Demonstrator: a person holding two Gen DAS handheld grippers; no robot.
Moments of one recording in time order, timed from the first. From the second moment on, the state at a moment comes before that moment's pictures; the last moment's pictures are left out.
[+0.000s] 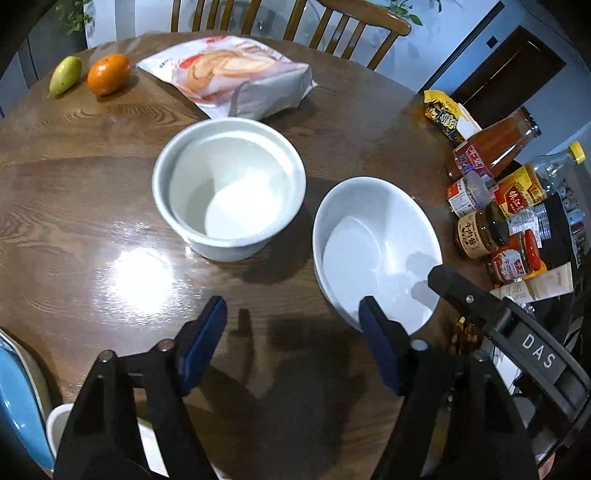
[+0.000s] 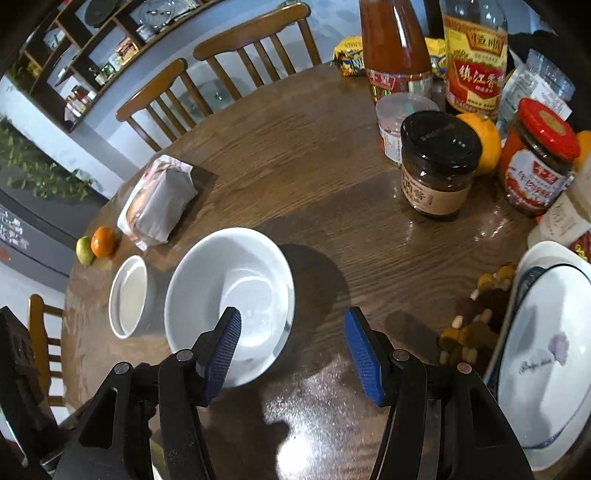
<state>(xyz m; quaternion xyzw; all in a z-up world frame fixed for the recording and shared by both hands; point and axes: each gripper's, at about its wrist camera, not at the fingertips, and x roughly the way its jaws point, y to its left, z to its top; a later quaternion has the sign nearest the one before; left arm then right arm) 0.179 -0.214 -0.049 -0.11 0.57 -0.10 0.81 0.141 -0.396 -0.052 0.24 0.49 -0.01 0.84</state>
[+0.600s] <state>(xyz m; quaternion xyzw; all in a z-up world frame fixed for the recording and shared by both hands) 0.194 -0.240 -0.072 -0.08 0.59 -0.12 0.80 0.160 -0.392 -0.078 0.27 0.50 0.03 0.82</state>
